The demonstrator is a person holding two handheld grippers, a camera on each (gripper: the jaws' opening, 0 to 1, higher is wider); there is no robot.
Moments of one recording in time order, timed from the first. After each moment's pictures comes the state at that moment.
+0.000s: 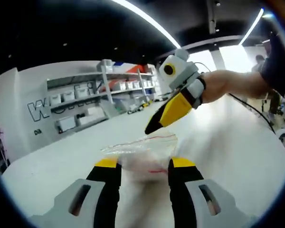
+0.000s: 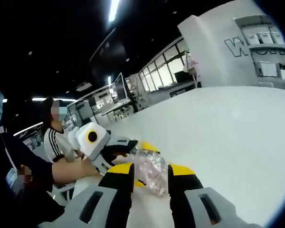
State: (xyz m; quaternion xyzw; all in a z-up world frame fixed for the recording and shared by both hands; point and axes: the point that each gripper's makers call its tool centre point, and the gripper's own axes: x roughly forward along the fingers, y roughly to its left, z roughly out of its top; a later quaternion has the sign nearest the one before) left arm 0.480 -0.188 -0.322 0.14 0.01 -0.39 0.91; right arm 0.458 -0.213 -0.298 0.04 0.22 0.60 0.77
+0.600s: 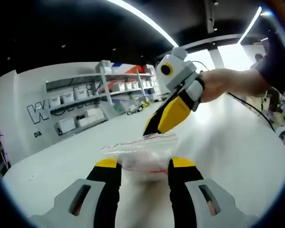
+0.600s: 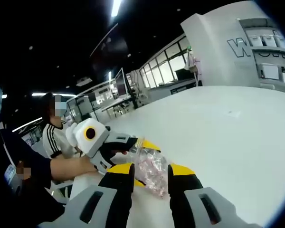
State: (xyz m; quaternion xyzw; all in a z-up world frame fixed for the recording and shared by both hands) left arm 0.478 -0.191 -0.321 0.15 0.01 -0.39 0.91; right arm 0.458 -0.210 -0.301 0.03 0.23 0.60 0.76
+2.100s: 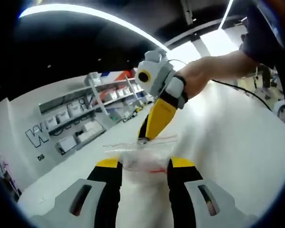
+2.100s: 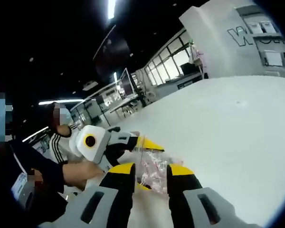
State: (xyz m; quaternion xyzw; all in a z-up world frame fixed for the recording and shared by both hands) left arm 0.461 -0.205 -0.313 0.23 -0.04 -0.41 0.88; right arm 0.446 -0.211 -0.299 0.10 0.27 0.63 0.72
